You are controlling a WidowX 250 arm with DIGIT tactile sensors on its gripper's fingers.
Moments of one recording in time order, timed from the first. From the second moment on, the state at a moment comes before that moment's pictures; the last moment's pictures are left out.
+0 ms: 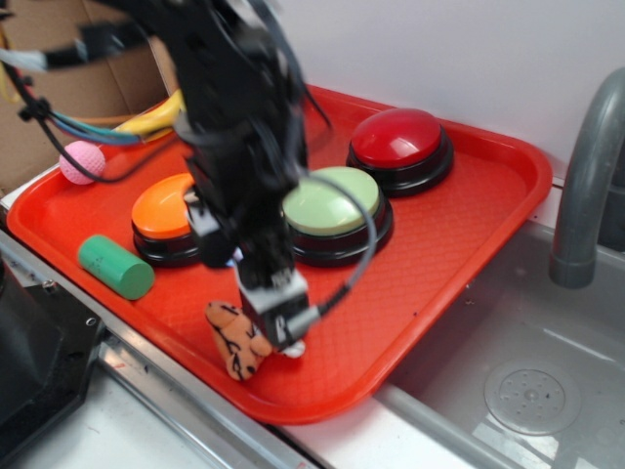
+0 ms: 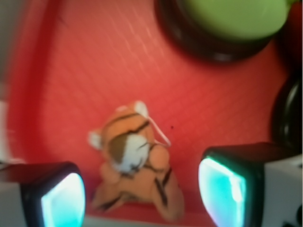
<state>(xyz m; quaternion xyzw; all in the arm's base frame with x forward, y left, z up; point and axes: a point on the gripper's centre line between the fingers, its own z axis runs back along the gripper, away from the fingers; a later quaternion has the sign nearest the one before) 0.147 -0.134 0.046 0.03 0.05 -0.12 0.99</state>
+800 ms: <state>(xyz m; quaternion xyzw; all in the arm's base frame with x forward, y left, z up) 0.146 -0.135 0.020 0.02 0.04 -0.12 0.99</state>
